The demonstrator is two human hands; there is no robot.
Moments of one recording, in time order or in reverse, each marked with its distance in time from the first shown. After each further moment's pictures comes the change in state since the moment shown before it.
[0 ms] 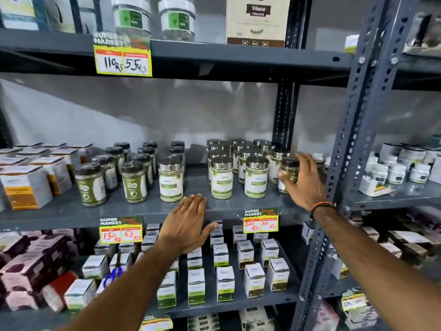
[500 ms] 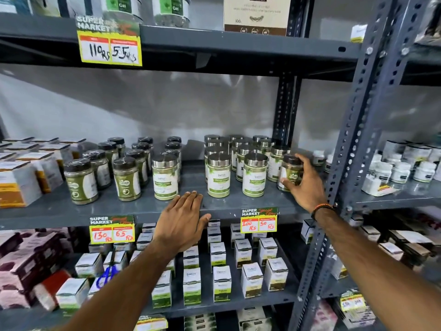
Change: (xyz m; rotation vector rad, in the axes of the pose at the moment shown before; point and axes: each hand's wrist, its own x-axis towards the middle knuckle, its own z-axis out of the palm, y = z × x) left_hand 0.006 0.002 0.007 0.009 0.122 -0.045; right_hand 0.003 0.030 0.014 0.114 -0.025 0.076
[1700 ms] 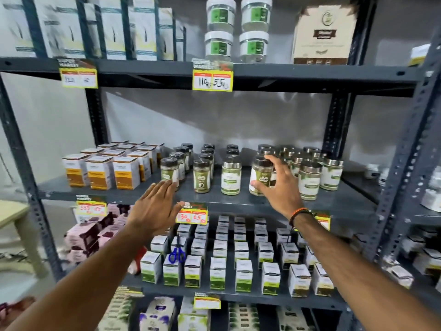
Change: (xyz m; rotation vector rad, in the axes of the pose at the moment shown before) left_hand -0.130 -0.182 -0.095 0.066 0.004 -0.206; right_hand -0.085 -0.218 0.072 0.198 -0.067 -0.332
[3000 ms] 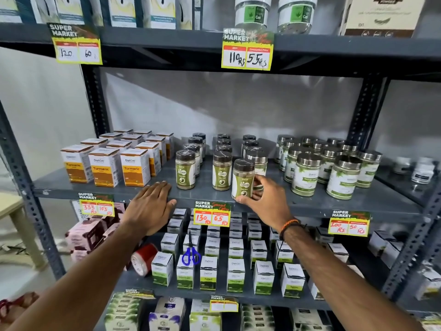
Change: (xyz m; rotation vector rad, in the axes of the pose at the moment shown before) left_hand 0.015 -0.093 0.065 -0.008 -0.061 -0.032; right_hand -0.015 -0.037 0.111 0.192 -0.156 0.138
